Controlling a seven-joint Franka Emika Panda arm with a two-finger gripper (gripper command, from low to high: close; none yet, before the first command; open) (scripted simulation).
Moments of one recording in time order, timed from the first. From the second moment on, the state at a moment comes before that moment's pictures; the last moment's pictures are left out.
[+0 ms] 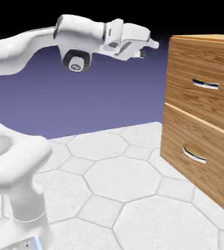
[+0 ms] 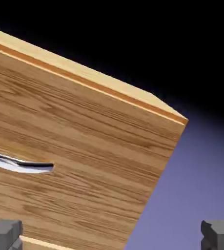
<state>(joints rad) -0.82 -1.08 0.57 -2.45 1.23 2.75 -0.44</state>
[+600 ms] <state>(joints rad) -1.34 -1.40 0.93 -2.22 2.01 2.56 -1.19</state>
